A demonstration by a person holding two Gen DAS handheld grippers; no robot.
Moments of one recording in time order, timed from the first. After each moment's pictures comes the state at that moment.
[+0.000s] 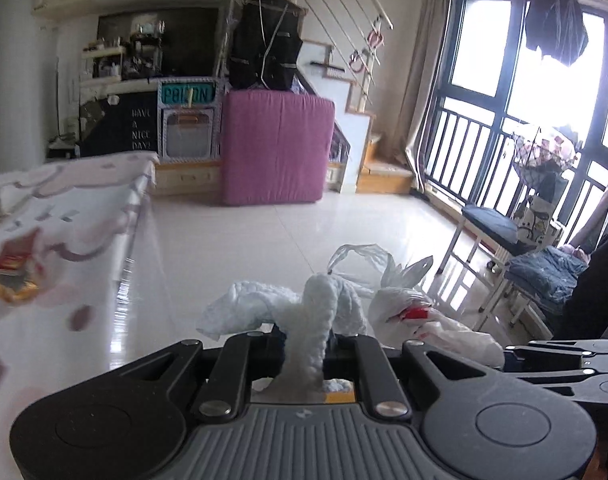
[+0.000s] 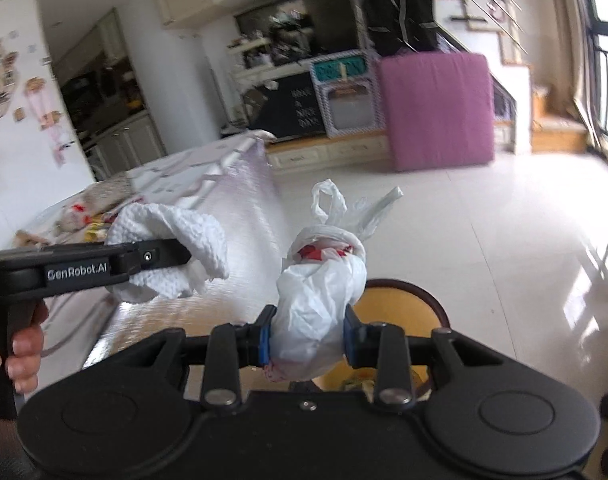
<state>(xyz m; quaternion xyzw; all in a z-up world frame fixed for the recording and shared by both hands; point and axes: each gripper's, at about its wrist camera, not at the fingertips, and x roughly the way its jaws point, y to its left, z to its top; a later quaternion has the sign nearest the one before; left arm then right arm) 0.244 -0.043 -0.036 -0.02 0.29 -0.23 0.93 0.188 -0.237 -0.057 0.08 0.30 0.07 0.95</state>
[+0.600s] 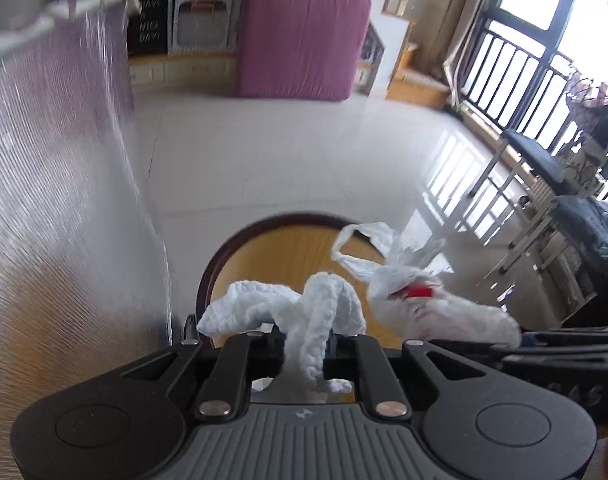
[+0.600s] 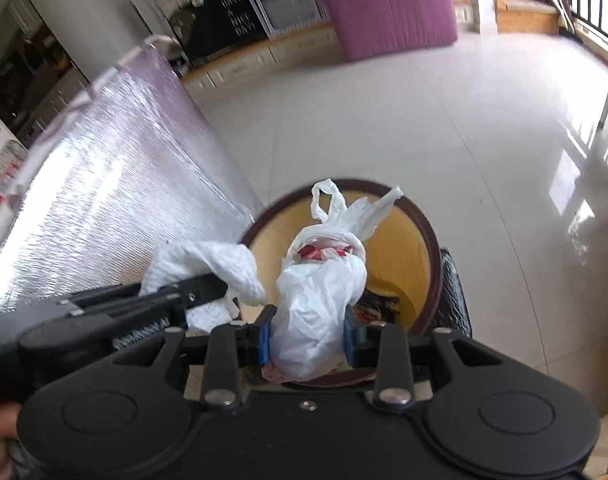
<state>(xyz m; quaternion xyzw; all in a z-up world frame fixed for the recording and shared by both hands) 0.346 -0.102 -0.187 -0.02 0.43 -0.20 0.88 0.303 -0.275 -0.166 0.15 0.46 0.02 0.88</state>
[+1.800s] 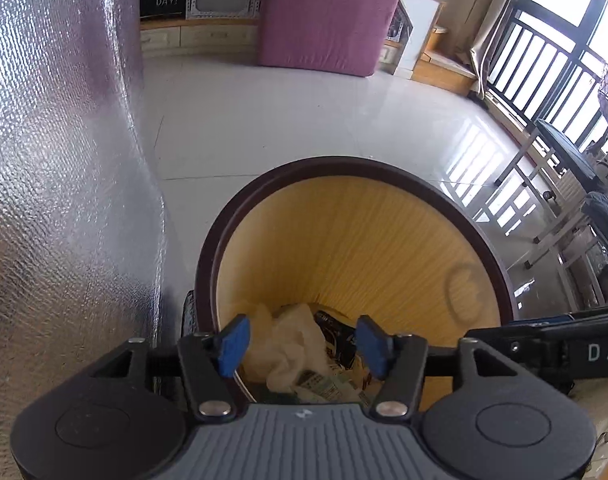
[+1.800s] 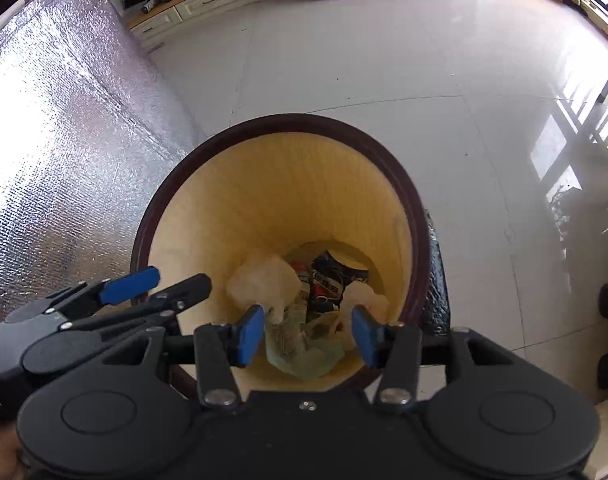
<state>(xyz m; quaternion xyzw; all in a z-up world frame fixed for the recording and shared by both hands) 0.394 -0.103 -0.265 -0.04 0.46 -0.18 0.87 0.383 -0.276 -0.236 0.11 0.54 0.01 0.84</state>
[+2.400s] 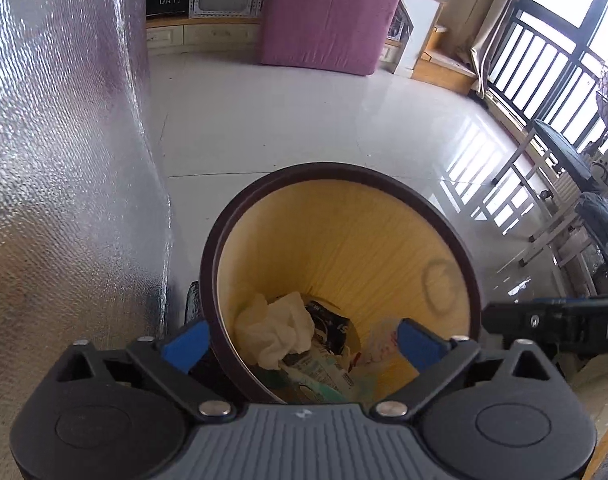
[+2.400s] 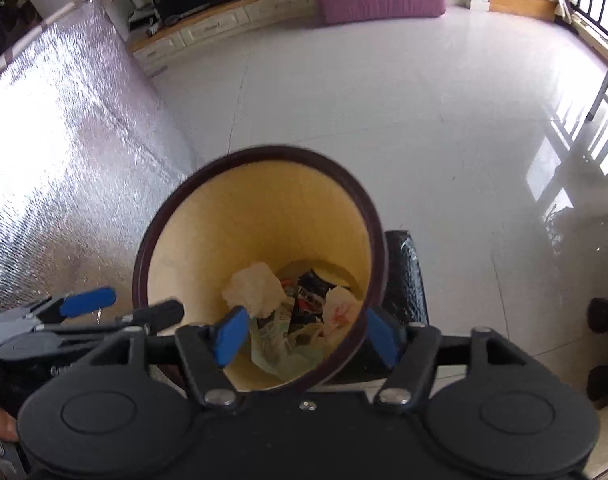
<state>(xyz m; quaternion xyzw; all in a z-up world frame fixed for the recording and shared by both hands) 0.370 -0.101 -0.233 -0.04 0.47 -0.17 0.87 0.350 -0.300 -0.203 0.11 0.50 0.00 0.86</state>
